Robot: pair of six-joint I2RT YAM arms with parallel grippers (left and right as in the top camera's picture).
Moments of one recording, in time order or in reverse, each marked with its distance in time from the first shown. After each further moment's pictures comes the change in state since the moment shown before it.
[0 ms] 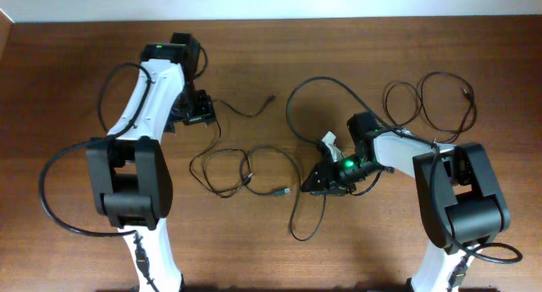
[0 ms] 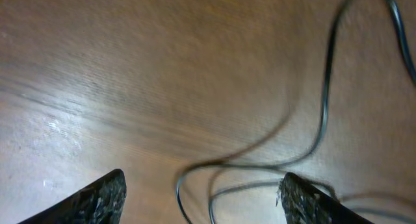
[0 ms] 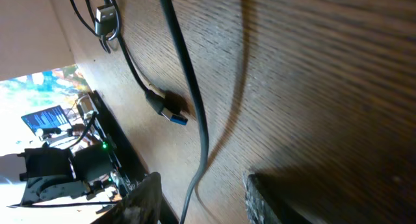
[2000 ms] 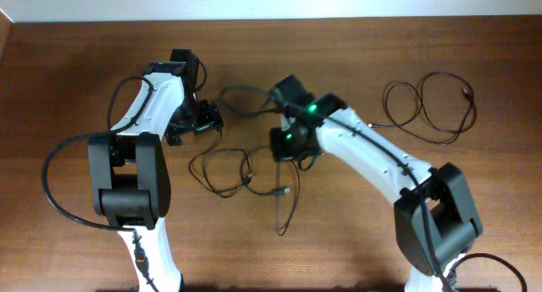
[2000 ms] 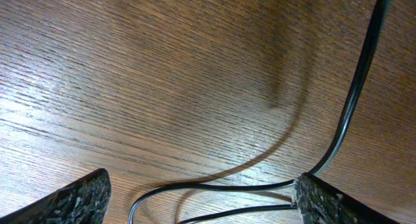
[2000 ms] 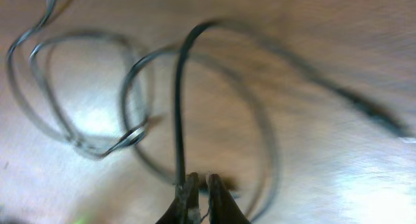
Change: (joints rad) left arm 0.017 0.000 -0.170 0.169 0.114 -0.074; right arm 0.384 -0.032 0.523 -0.268 0.703 0.410
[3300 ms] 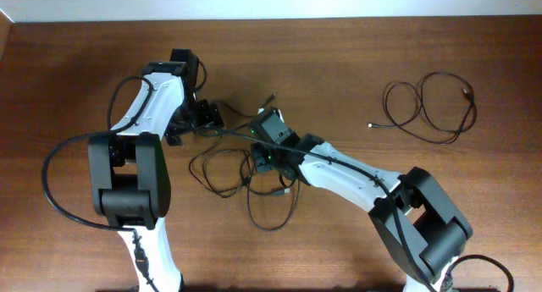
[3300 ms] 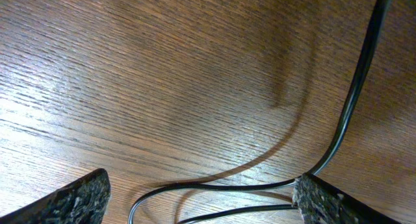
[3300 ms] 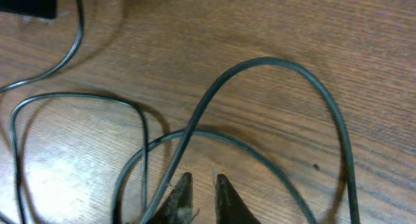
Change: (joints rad) left arm 0.000 0.000 0.000 0.000 0.000 0.000; right arm 0.113 0.003 -0.277 0.582 0.267 -0.018
